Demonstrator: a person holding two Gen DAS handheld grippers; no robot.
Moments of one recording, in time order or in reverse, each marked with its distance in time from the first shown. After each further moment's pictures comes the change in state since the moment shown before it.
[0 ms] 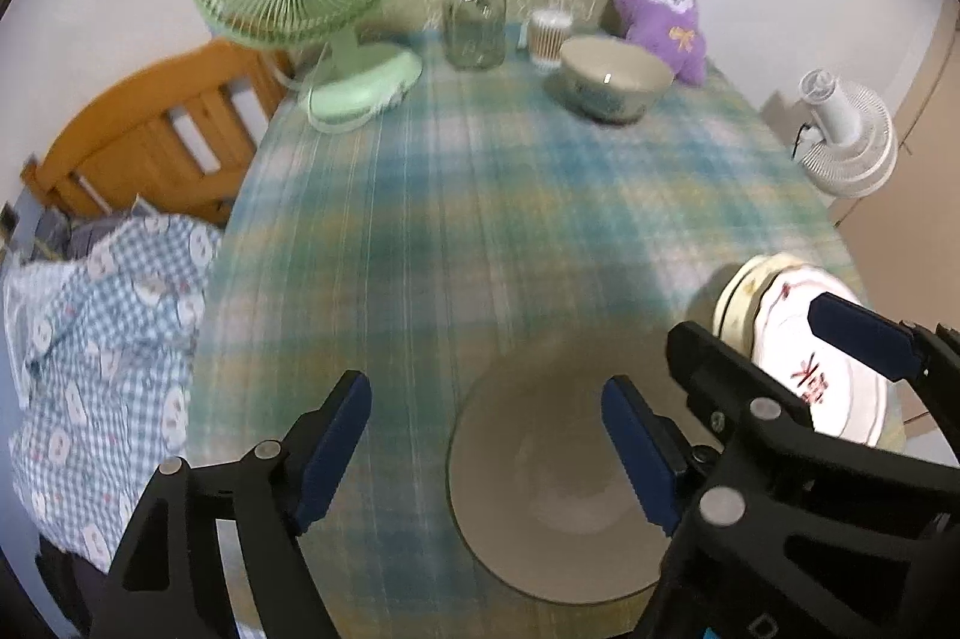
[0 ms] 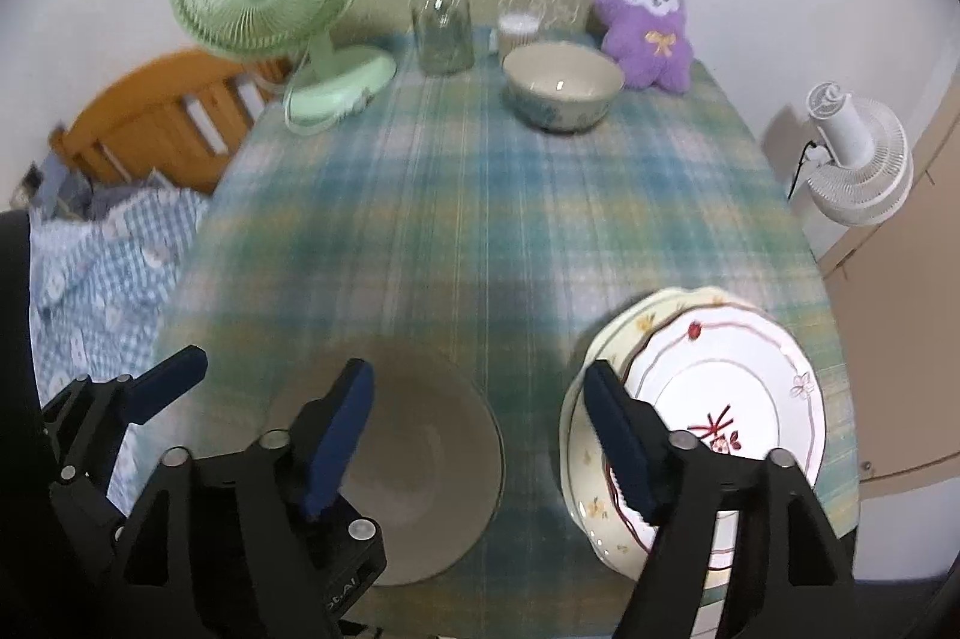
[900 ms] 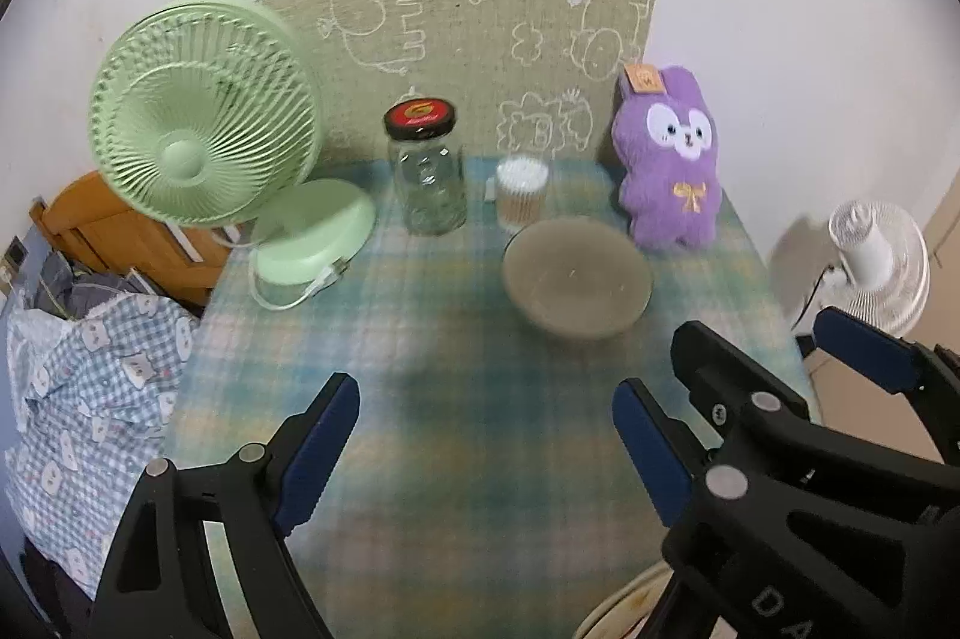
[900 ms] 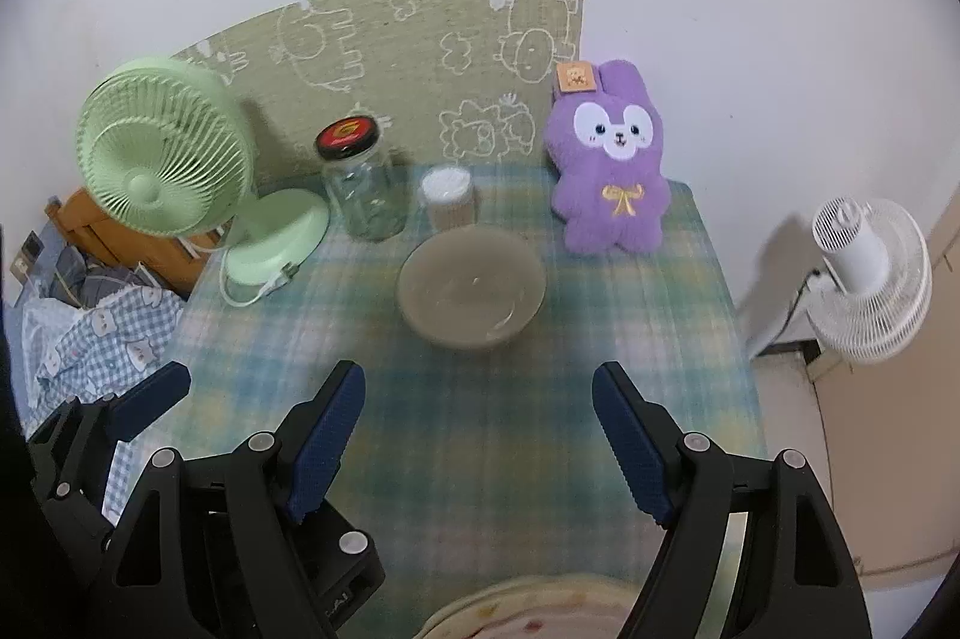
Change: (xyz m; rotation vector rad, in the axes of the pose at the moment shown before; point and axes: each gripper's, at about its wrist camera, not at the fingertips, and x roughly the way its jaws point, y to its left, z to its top) left arm 0.040 -0.090 0.178 -0.116 -0.125 0.057; right arm 0.037 -0.113 0.179 -0.039 -0.127 0.050
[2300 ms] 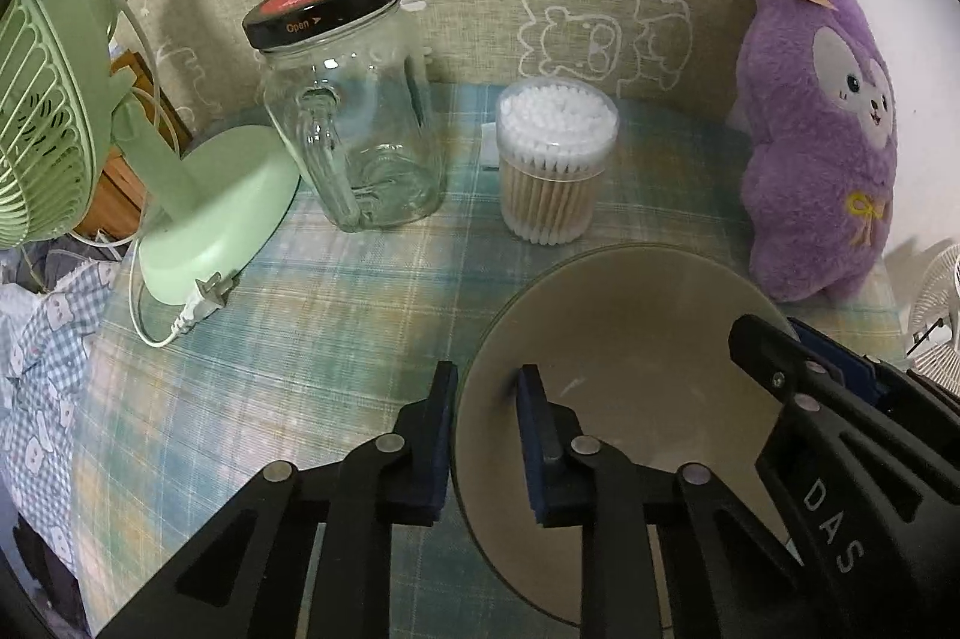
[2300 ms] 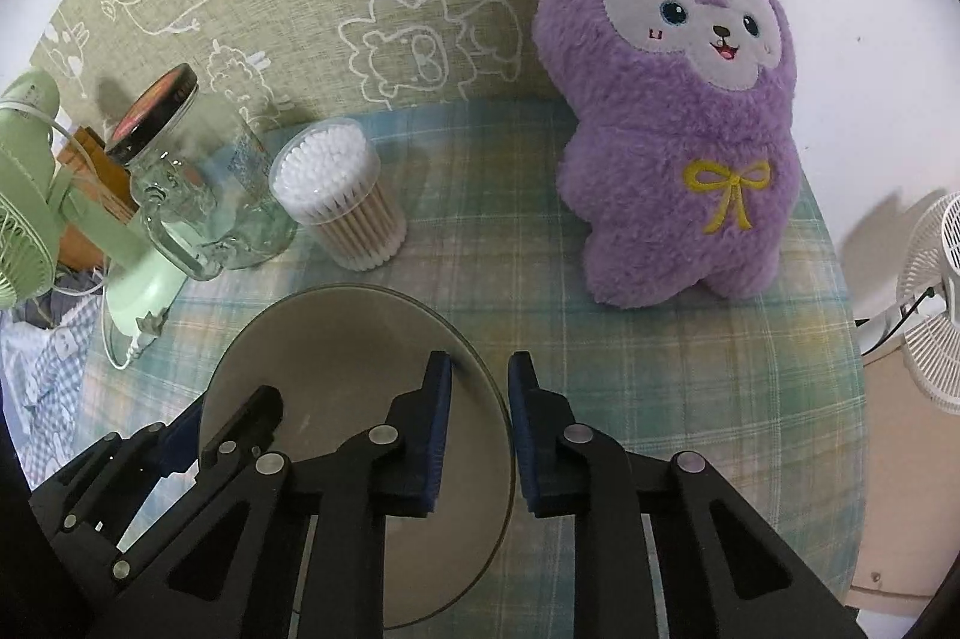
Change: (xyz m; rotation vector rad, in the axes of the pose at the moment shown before) left arm 0.208 -0.024 0.054 -0.067 0.170 0.104; right arm 0.228 -0.051 0.065 0.041 0.180 0.057
